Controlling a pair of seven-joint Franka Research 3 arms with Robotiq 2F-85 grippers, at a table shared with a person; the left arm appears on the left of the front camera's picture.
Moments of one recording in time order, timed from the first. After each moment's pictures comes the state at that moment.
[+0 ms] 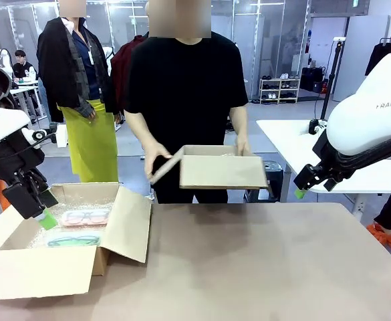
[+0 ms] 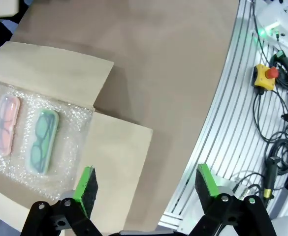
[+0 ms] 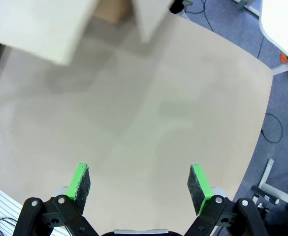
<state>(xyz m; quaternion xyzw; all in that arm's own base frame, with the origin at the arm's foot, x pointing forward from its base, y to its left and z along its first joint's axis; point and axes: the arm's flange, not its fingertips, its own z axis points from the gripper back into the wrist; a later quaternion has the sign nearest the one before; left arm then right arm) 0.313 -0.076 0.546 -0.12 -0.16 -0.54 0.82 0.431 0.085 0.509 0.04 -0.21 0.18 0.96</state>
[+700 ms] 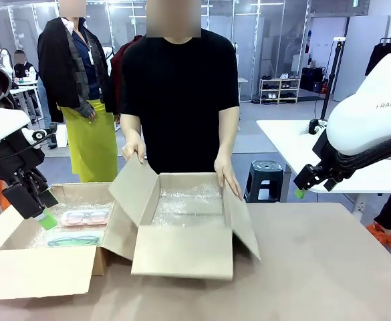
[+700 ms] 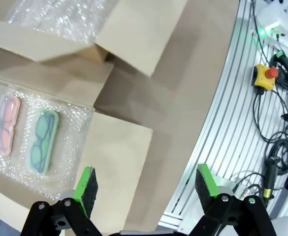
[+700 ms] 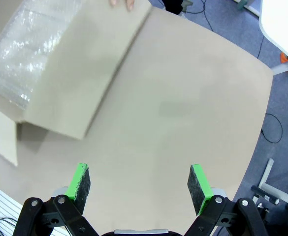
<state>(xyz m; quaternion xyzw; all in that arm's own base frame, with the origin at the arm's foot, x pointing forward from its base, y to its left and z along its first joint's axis) 0.313 -0.076 0.546 -0.12 -0.16 -0.54 0.82 0.431 0.085 0.509 0.04 -0.21 0.18 0.96</state>
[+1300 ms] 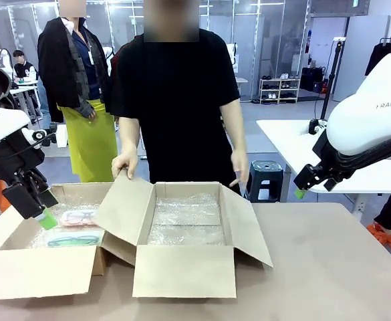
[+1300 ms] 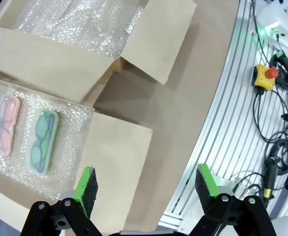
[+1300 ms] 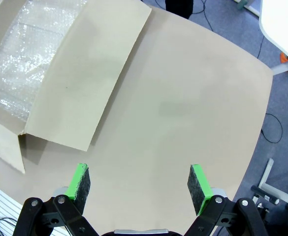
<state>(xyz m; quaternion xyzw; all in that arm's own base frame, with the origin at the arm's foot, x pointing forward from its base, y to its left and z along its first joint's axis) 0.313 -0.076 0.546 -0.12 -0.16 -0.54 0.82 0.431 0.085 0.509 0.04 -0.21 0.18 0.96</state>
